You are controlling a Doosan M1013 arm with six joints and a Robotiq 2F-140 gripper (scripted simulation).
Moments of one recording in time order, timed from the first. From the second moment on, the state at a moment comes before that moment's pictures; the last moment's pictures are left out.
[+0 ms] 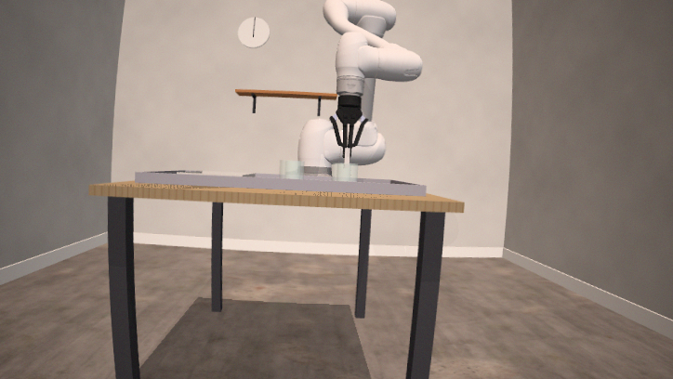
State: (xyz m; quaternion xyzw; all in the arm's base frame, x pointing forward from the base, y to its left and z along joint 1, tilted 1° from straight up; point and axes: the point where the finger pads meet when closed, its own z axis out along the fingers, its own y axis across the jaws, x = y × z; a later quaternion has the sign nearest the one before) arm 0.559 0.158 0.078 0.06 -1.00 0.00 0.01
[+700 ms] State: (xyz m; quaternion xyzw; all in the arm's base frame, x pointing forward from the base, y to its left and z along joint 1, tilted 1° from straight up) arm 0.561 0.158 0.079 0.06 -1.00 0.00 0.01
